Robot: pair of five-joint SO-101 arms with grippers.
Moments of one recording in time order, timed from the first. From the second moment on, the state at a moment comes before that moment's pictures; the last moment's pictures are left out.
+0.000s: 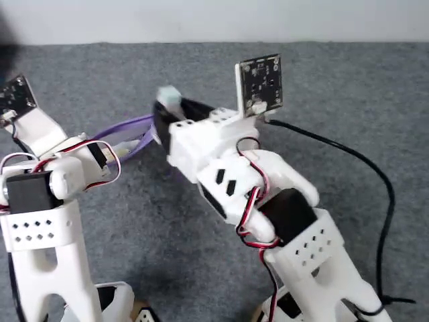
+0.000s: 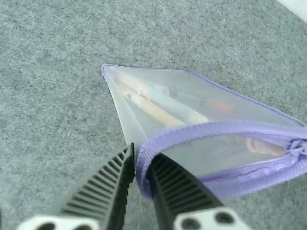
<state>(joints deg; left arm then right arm) -11.3 -34.7 13.1 92.7 30.3 -41.2 -37.6 14.8 39.7 -19.3</state>
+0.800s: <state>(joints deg) -11.3 -34.7 13.1 92.7 30.3 -48.4 -22.9 30.9 8.6 -10.7</state>
